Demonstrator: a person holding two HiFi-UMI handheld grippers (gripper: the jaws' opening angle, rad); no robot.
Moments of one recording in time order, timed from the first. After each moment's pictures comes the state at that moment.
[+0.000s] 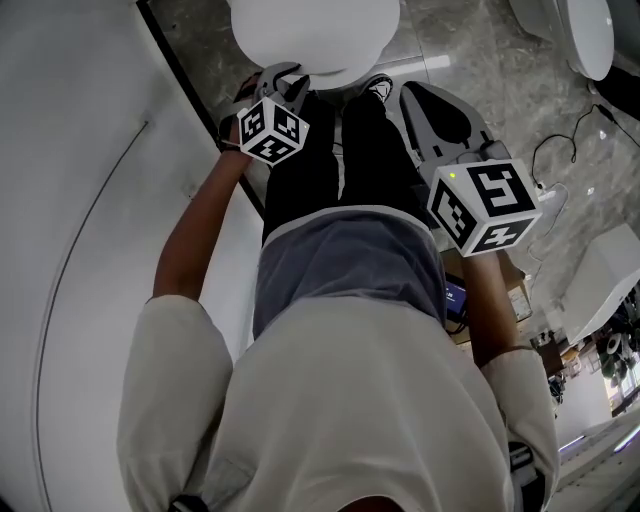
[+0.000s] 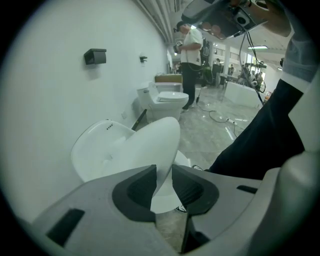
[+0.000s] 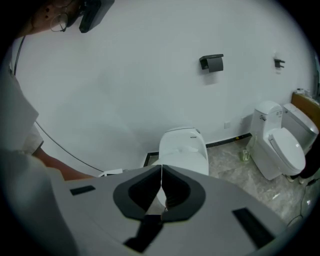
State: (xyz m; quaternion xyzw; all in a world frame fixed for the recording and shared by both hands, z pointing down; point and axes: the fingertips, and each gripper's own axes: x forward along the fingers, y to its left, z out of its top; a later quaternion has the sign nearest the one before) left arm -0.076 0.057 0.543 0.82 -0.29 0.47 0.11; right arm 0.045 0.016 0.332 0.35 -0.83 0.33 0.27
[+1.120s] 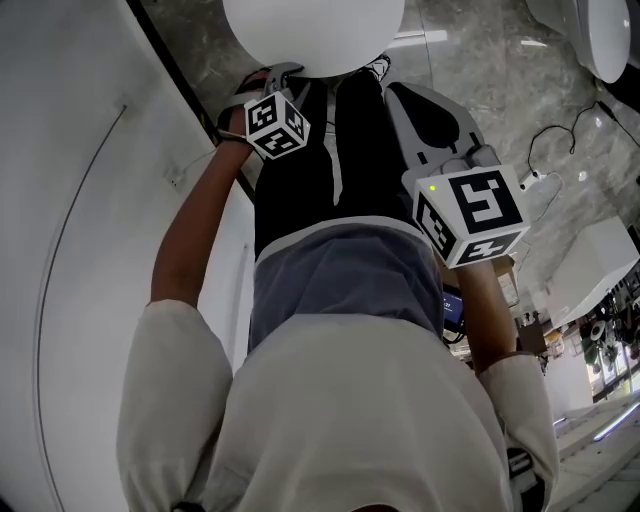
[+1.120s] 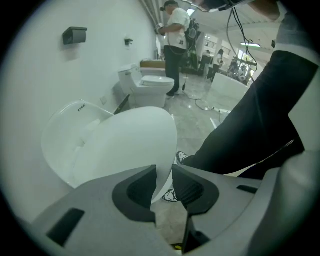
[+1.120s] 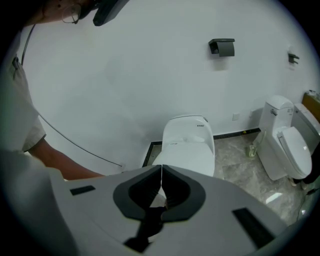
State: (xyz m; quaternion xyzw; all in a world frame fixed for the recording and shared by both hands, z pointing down) left arm -0.059 0.107 0.629 0.82 -0.20 0.52 0.15; right arm 0.024 0.027 0.386 0.30 -0.83 0.34 0.32
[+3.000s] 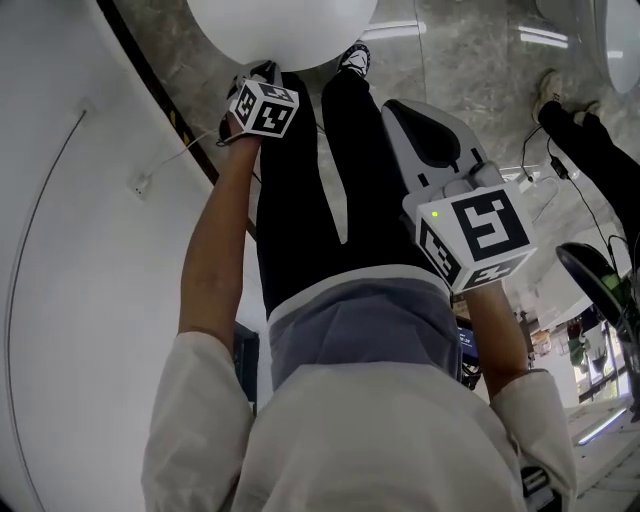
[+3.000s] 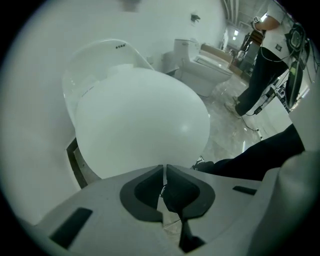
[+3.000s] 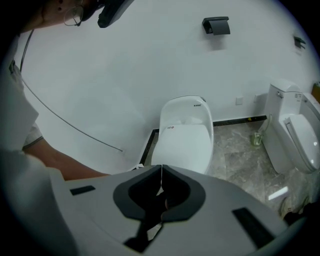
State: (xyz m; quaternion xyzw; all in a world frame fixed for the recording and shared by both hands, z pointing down) left arm -0.060 0.121 0.771 0.66 -0.42 0.52 0.35; right arm 0.086 0.048 0.478 0.24 -0.83 0.36 0.35
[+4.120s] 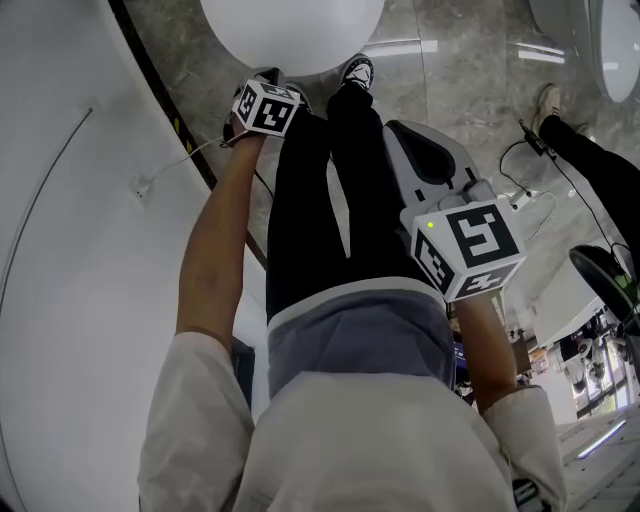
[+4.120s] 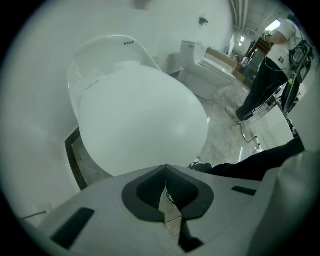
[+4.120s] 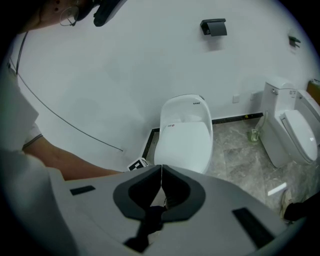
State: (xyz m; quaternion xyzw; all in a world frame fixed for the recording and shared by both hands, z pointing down) left arm -0.070 0.126 0.772 0.66 -0.42 0.50 0.37; right arm 0.086 0.079 0.475 0.26 -0.82 0.37 0.35
